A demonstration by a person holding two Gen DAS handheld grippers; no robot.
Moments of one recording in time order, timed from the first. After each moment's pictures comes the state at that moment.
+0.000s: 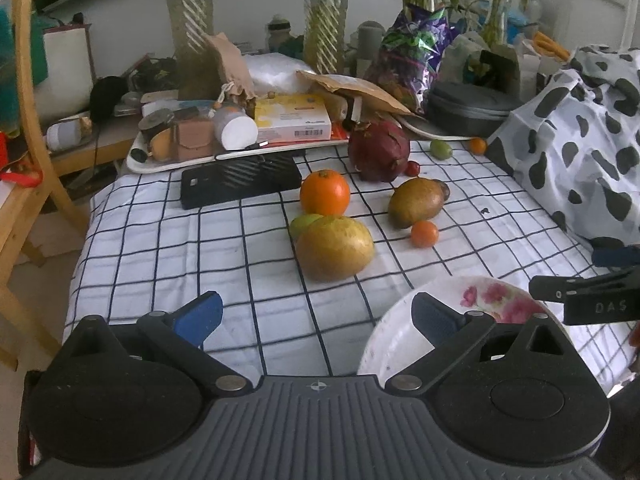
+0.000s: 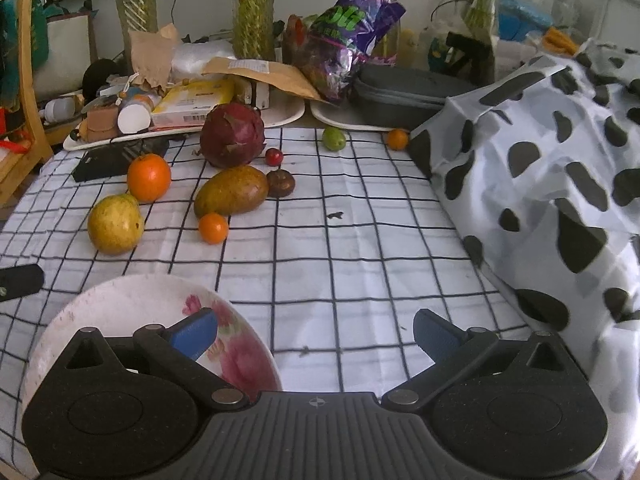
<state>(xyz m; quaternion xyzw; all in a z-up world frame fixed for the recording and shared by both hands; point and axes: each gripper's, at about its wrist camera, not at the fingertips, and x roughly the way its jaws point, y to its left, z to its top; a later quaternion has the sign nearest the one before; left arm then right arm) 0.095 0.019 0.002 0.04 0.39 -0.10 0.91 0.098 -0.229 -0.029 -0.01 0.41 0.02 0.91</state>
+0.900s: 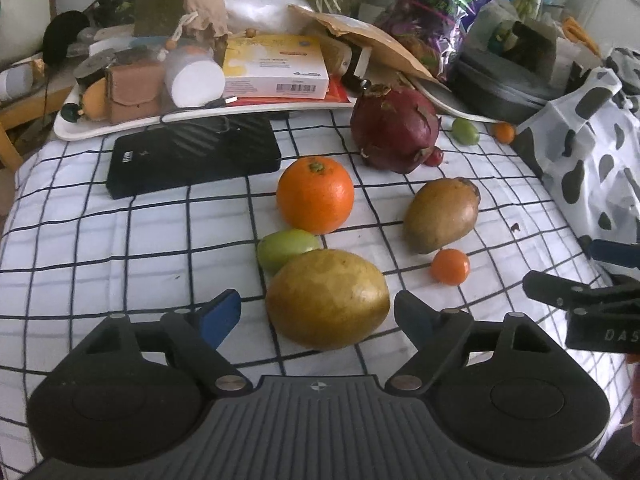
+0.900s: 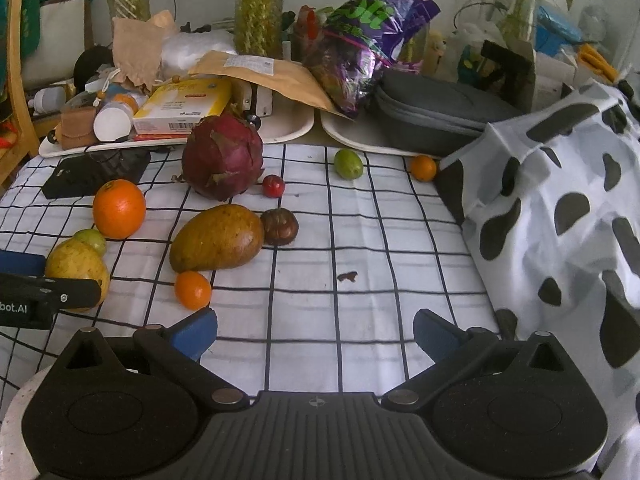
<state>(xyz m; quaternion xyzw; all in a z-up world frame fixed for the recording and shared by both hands) 0.196 0.011 -0.041 -0.02 0.48 -0.13 0.87 0.177 -0.216 -0.040 -0.04 0.42 0.02 0.90</state>
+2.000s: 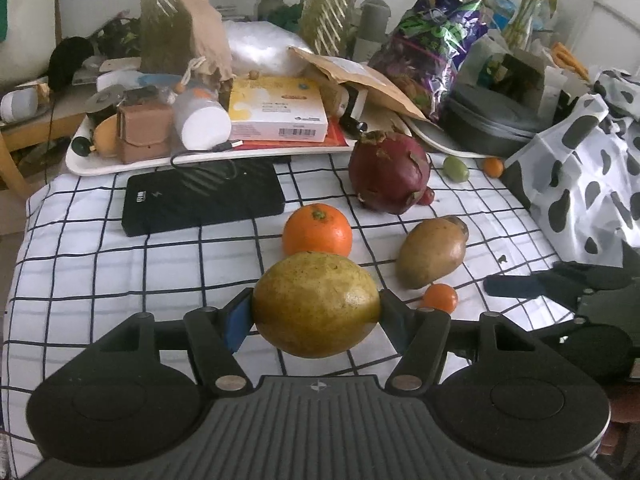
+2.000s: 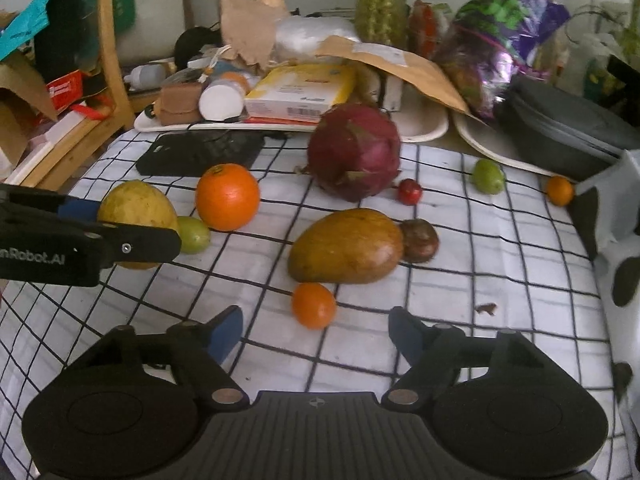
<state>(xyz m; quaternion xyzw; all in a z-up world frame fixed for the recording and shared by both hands) 0.192 0.020 -0.016 -0.02 0.44 -0.13 0.89 0.202 -0.175 -0.060 -0.04 0.43 0.19 0.88</state>
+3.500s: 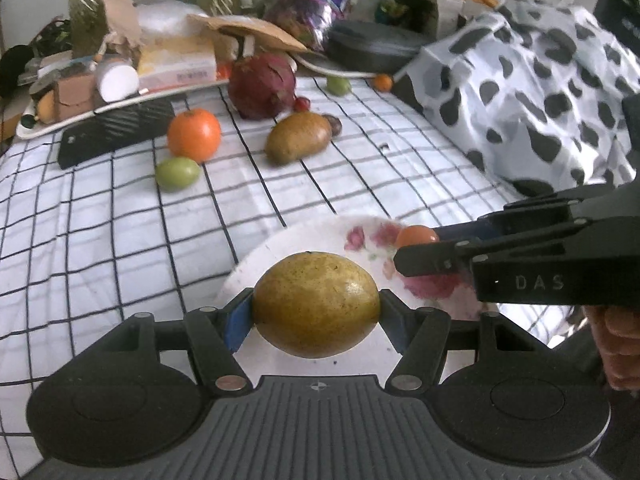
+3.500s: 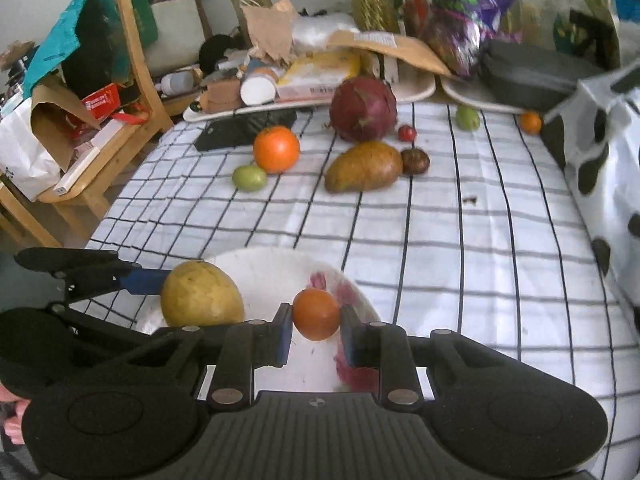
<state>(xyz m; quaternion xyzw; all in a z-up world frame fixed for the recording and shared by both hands) 0.087 -0.031 -0.029 0.03 0.46 -0.22 0.86 0.103 -0.220 -0.031 0.03 0.45 0.21 0.86</state>
